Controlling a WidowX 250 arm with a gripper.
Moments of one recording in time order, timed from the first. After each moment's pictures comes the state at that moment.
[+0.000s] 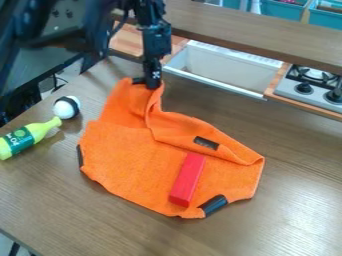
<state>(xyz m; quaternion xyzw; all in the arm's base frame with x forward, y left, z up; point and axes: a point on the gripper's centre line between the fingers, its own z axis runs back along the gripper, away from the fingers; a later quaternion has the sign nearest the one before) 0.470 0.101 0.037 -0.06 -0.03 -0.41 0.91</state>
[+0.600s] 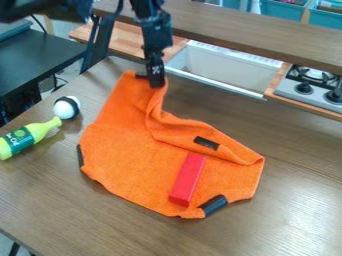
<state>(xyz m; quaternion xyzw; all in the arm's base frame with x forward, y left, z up) 0.464 0.092 0.058 -0.06 -0.08 -0.44 0.90</state>
